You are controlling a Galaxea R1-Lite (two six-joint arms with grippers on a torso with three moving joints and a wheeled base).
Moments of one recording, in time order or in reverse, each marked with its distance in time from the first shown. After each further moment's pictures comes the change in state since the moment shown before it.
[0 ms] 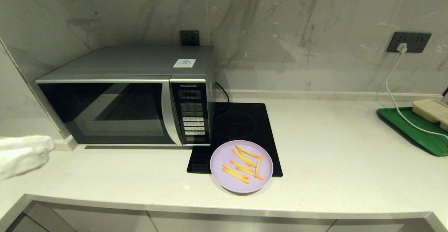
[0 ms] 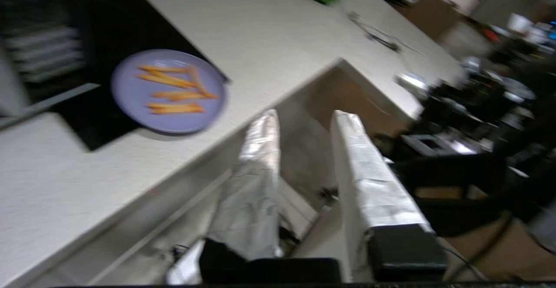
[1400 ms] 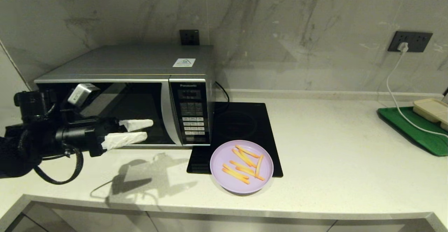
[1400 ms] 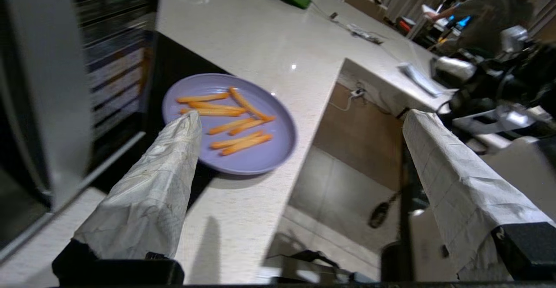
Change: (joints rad) left arm 0.373 0.865 0.209 -0.984 -0.685 0.197; right arm 0.000 0.000 0.000 0.000 0.000 0.000
